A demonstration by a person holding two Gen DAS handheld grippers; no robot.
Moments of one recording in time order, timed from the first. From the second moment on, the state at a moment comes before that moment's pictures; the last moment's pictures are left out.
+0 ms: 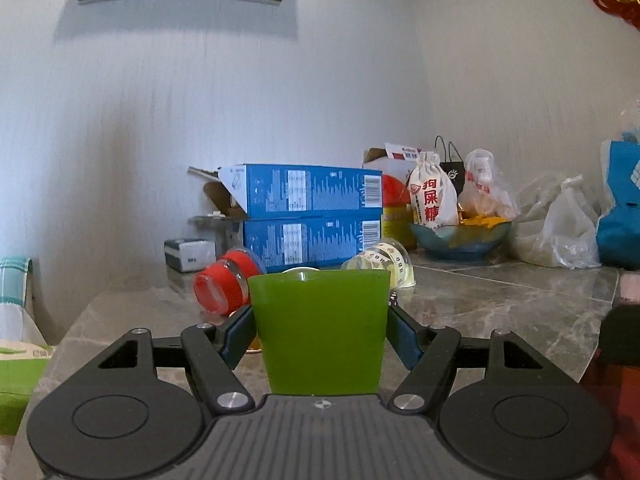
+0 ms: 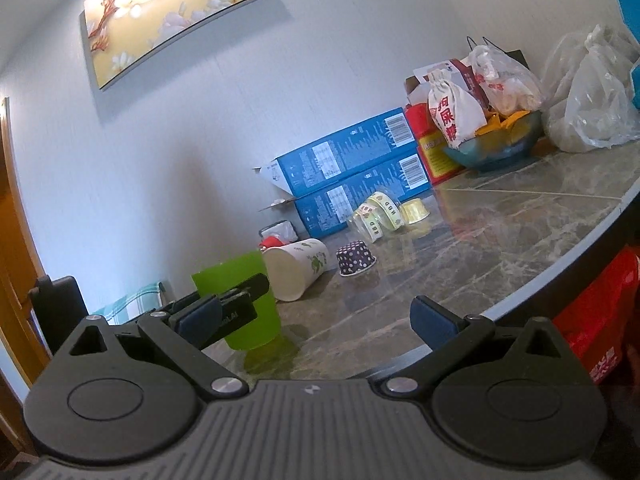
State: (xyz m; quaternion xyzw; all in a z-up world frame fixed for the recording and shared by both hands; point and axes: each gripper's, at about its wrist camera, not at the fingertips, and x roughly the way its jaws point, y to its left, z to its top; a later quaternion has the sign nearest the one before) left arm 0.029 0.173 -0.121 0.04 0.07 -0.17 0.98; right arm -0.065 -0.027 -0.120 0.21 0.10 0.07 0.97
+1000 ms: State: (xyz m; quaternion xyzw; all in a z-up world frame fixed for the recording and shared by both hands) left arm -0.009 0.234 -0.068 0.04 0.15 -0.21 0.97; right arm -0.074 -0.004 -0.080 0.13 0.13 0.03 0.98
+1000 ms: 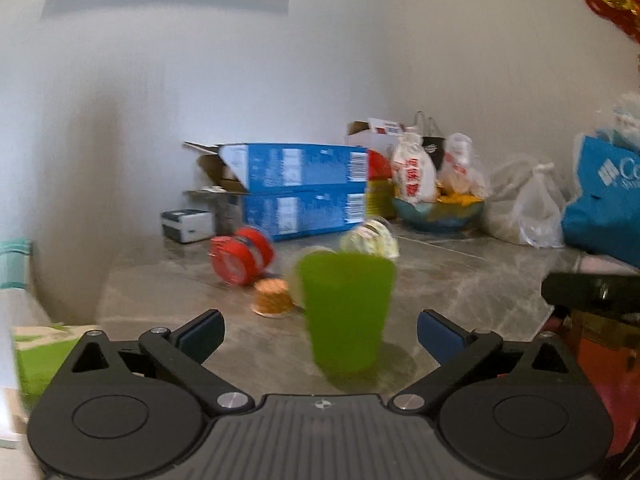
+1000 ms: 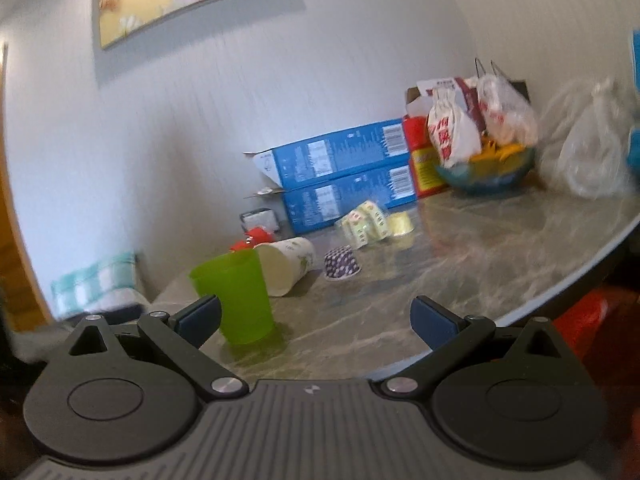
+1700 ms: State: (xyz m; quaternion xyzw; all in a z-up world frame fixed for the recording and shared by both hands) left arm -0.026 0.272 0.019 0.02 0.23 -0.24 0.94; right arm -0.061 0.028 -0.009 0.06 0.24 0.05 0.97
